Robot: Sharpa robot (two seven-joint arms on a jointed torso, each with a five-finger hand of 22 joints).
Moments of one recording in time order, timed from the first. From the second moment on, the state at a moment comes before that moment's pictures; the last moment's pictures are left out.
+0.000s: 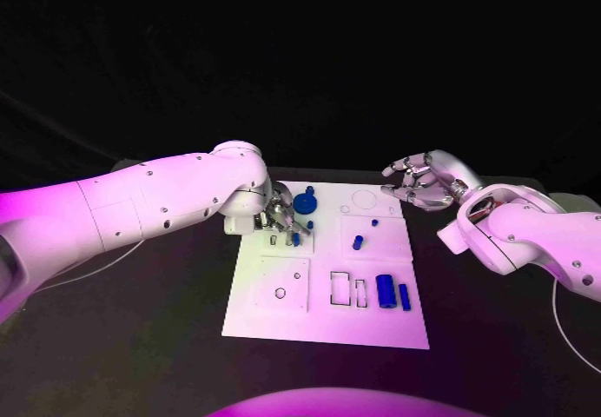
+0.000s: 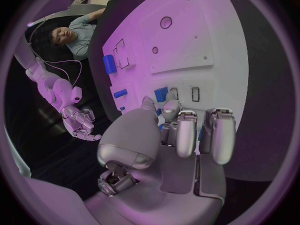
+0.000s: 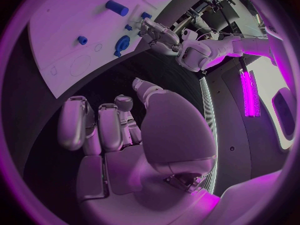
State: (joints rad) left arm 1.36 -0.55 -0.10 1.29 -0.90 0.39 -0.65; left_hand 1.23 0.21 -0.18 0.28 0.05 0.63 0.12 0.85 0.55 1.15 0.05 1.29 1.01 1.47 -0.03 1.57 1.31 0.01 1.47 0.06 1.54 1.31; right arm 1.29 -0.93 -0.14 1.59 -0.86 -0.51 0.05; right_hand 1.34 -0.14 0.38 0.19 0.16 0.77 0.19 0.15 0.53 1.08 0.10 1.08 1.07 1.44 0.02 1.33 1.26 0.07 1.42 0.13 1.22 1.31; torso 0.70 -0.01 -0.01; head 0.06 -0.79
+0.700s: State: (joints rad) left arm 1.36 -0.55 -0.10 1.29 -0.89 0.40 -0.65; left_hand 1.27 0.03 0.37 0.28 0.05 0.65 0.11 0.81 0.59 1.15 0.04 1.28 1.02 1.47 -0.03 1.57 1.31 0.01 1.47 0.06 1.54 1.31; right arm 1.29 -0.92 -0.14 1.59 -0.86 -0.51 0.05; right_hand 1.34 -0.14 0.38 0.19 0.16 0.77 0.19 0.15 0.53 1.08 0.10 1.08 1.07 1.44 0.02 1.33 1.26 0.07 1.42 0.13 1.22 1.31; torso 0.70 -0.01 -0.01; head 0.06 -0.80
